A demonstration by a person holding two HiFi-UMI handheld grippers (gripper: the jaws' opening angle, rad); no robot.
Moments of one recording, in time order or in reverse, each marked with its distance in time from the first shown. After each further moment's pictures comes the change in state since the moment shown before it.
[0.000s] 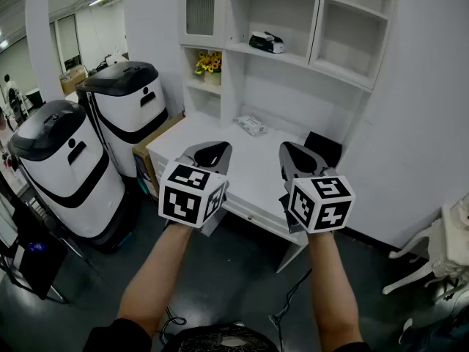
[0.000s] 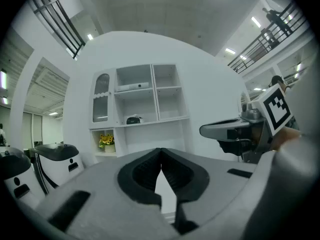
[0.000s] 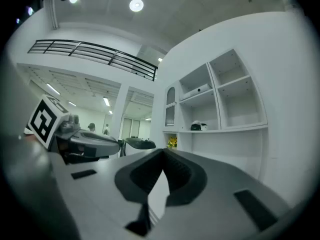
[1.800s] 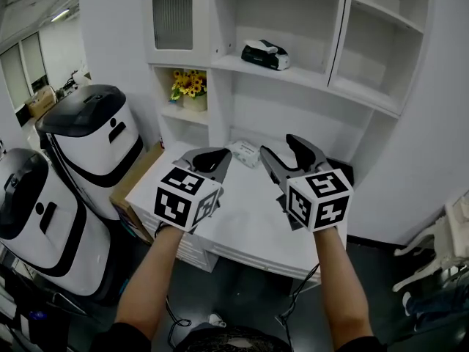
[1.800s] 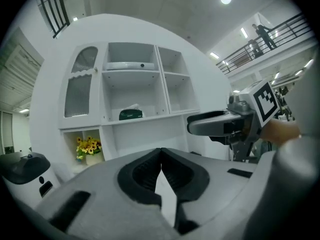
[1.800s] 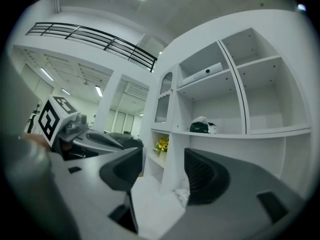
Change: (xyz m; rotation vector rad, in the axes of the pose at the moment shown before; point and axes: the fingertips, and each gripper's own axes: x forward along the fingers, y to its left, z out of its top) left arm 0.213 0.164 -0.012 0.055 0.014 -0.281; right arm 0.255 -0.069 -0.001 -0.081 0.032 -0.079
